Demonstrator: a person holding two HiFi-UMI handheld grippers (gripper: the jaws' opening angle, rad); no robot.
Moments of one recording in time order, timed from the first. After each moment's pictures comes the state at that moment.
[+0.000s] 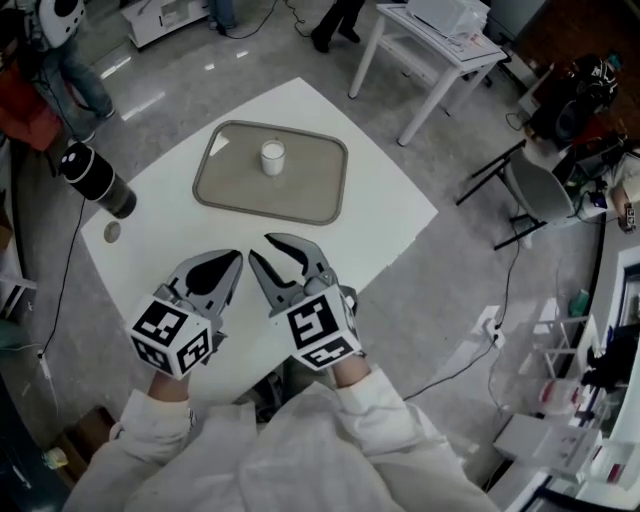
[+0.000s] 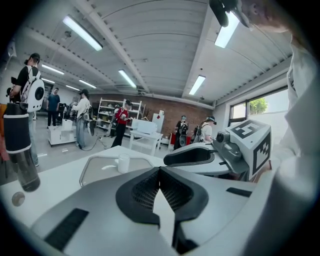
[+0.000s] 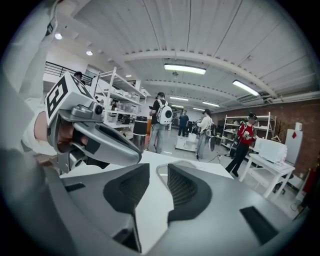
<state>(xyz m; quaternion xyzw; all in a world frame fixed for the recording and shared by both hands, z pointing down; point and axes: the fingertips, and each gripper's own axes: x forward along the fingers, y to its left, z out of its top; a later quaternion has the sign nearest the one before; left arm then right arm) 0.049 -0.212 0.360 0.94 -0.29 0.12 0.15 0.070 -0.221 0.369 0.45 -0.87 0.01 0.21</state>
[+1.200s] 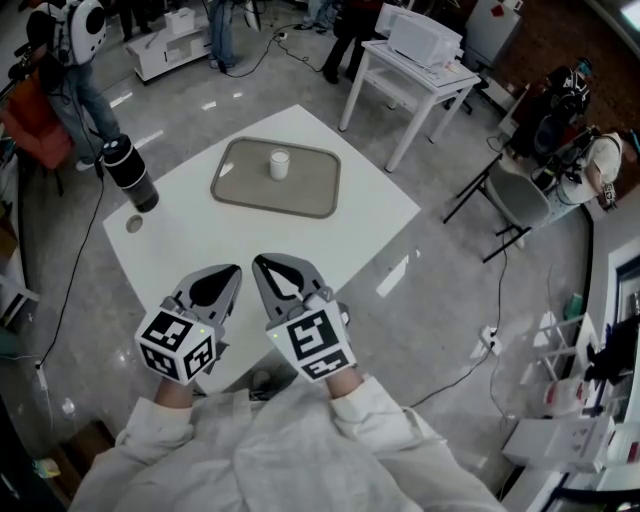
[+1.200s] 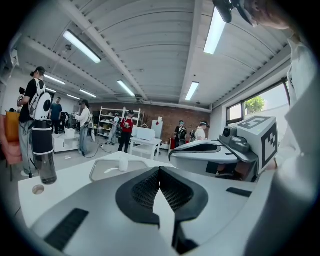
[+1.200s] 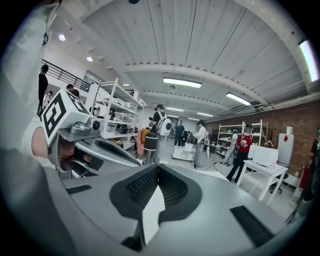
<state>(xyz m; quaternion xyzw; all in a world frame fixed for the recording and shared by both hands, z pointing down) -0.009 -0.100 0.322 0.94 -0.30 0.09 0.12 0.015 -0.104 0.307 0.48 -0.86 -0.02 0.16</state>
